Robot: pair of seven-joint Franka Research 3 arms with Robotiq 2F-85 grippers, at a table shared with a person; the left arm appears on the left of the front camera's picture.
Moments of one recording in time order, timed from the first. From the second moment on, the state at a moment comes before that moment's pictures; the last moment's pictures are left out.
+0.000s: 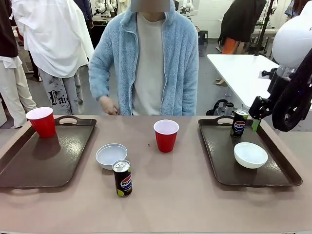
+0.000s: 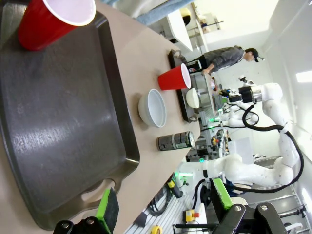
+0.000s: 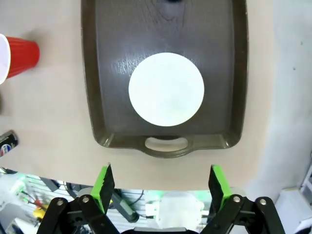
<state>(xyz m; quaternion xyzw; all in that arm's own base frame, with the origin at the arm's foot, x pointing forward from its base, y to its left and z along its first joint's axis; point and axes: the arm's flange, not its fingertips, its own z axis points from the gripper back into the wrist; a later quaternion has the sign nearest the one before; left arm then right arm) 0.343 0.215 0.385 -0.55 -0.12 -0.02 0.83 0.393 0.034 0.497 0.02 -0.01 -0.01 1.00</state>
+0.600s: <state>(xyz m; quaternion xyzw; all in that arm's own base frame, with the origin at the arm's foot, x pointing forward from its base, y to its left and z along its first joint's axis) 0.343 0.215 0.385 -0.55 -0.12 -0.02 0.83 0.395 0.035 0.499 0.01 -0.02 -0.02 1.00</state>
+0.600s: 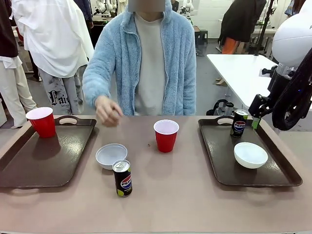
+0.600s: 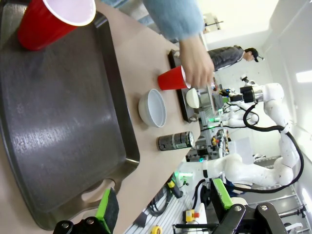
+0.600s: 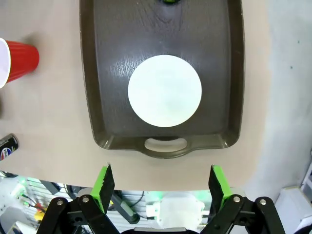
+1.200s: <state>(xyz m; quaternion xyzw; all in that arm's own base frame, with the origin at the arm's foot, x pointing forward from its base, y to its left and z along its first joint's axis) 0.360 0.200 0.422 -0.48 -0.15 -0.05 0.86 0.384 -0.017 0.524 0.17 -0.02 -0.03 0.98</state>
